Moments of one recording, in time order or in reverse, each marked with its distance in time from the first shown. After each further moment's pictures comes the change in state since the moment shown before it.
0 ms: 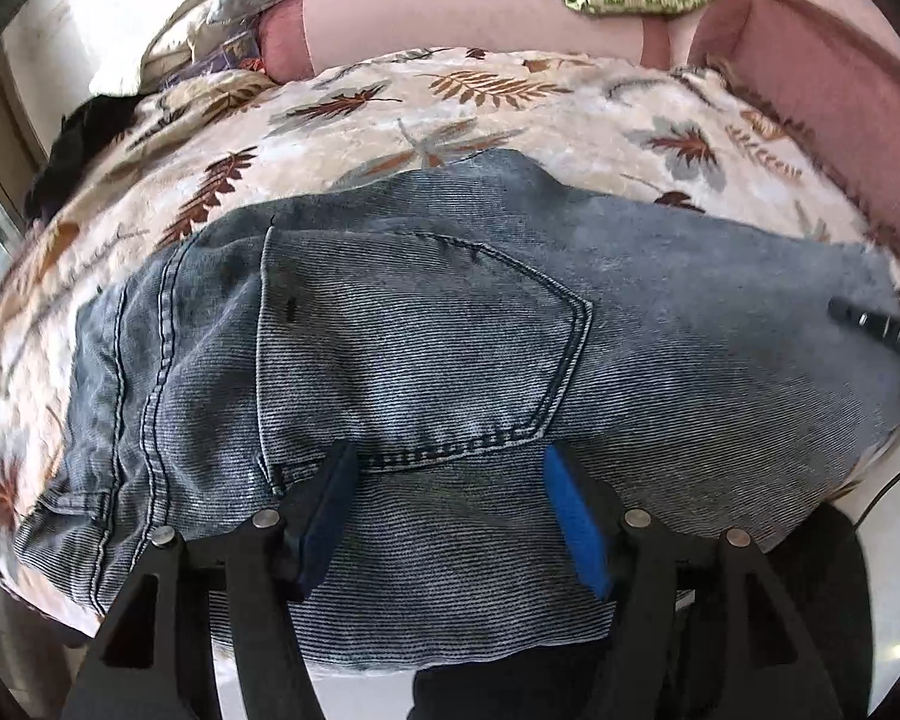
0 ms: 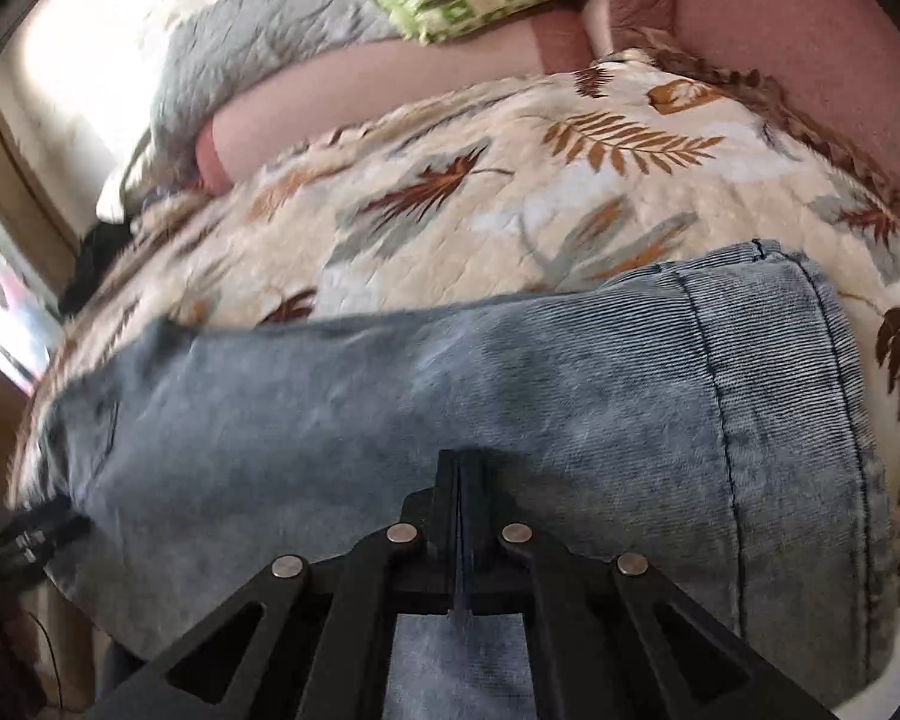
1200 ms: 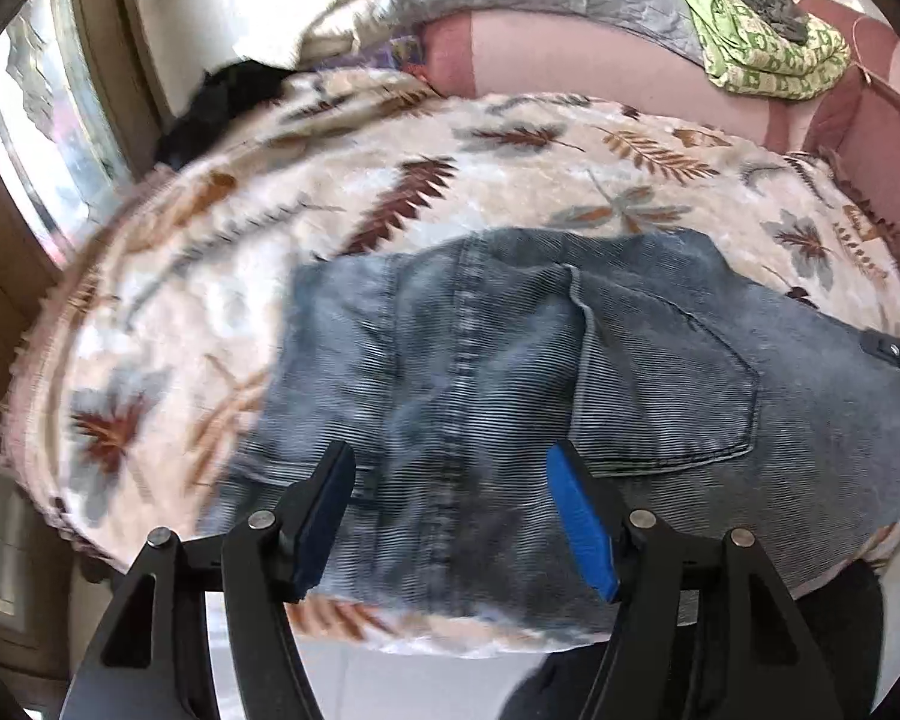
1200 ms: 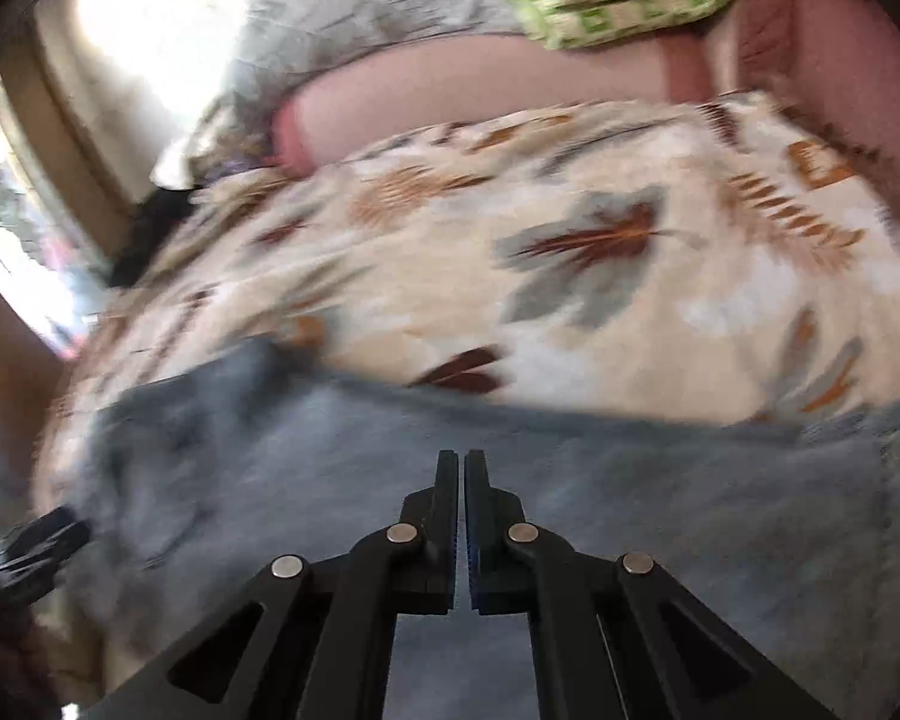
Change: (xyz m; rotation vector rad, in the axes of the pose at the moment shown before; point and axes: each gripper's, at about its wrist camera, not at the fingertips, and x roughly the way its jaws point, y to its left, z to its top) left arm -0.044 0.094 -0.014 -0.219 -0.072 0.168; right arm 0.021 0.112 0.039 -0.138 0.057 0.143
